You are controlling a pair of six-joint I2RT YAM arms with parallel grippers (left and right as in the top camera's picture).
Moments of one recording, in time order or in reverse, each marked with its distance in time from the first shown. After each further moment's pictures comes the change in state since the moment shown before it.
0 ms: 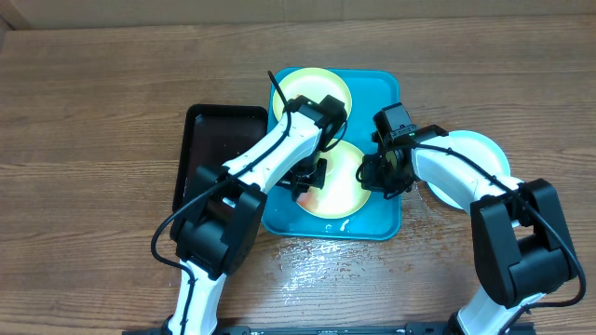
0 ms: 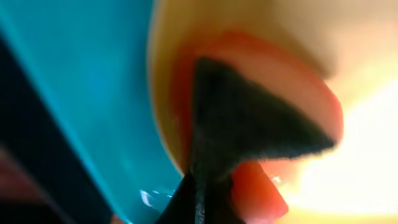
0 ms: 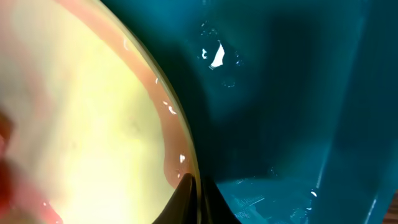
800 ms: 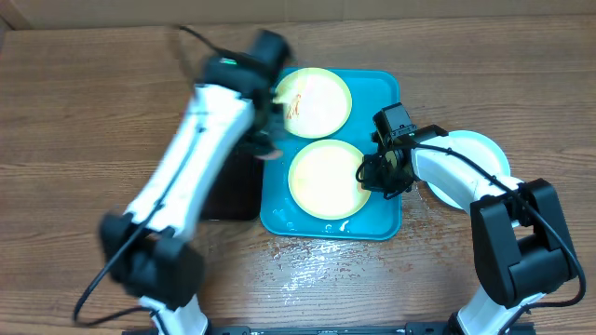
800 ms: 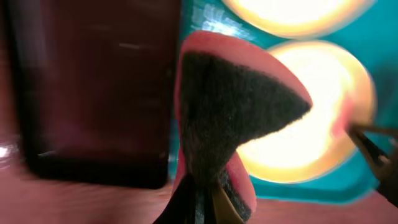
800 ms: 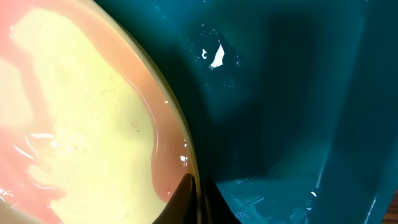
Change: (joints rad) left arm 0.249 -0.288 0.214 -0.177 0.059 -0.004; right arm 0.001 0.000 0.000 0.005 0.001 0.000
